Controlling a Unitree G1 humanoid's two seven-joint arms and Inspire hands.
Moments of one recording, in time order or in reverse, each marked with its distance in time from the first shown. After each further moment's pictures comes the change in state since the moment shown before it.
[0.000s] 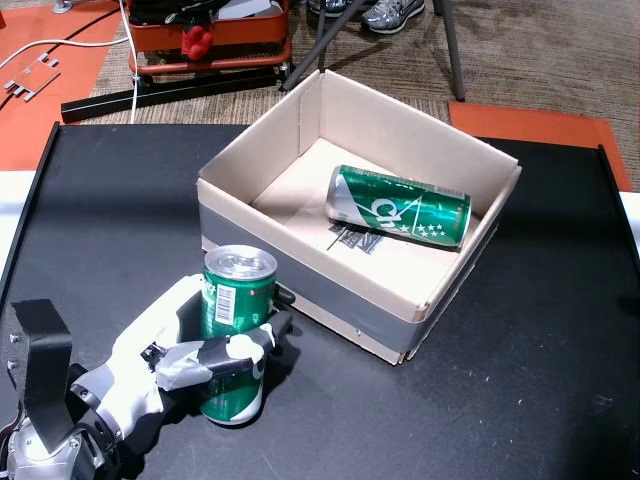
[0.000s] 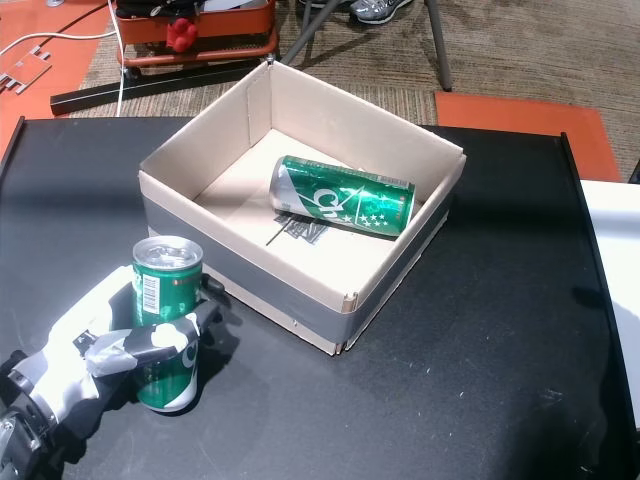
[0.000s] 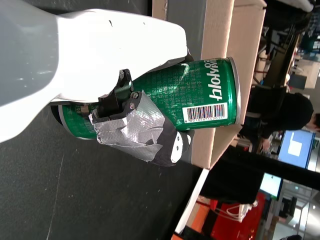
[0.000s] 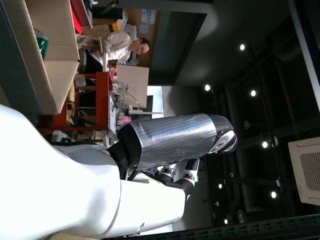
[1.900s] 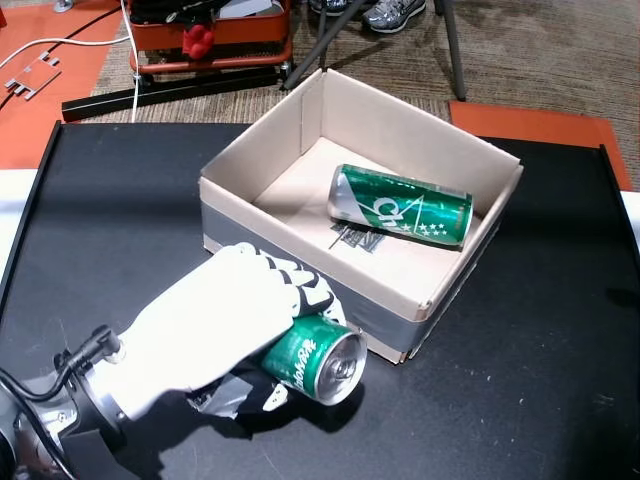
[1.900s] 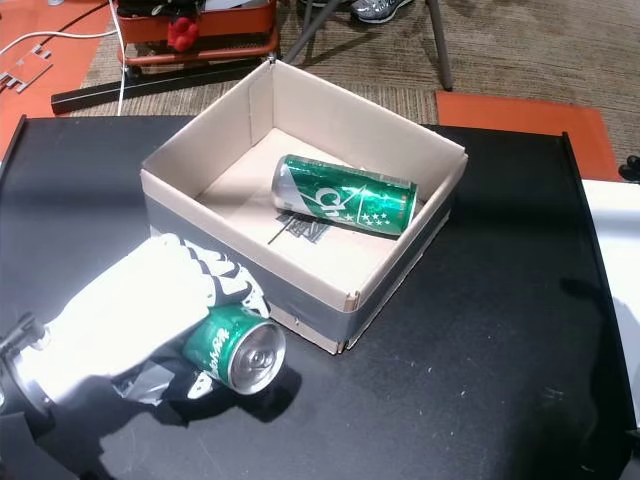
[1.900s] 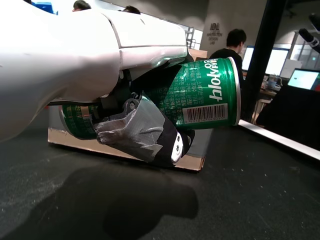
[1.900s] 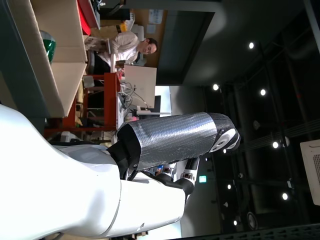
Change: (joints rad) left arm -0.144 0.309 -0.882 -0.183 1.259 -0.405 1.695; right arm -0.036 0.003 0.021 0.058 -0.056 -0.019 -0.043
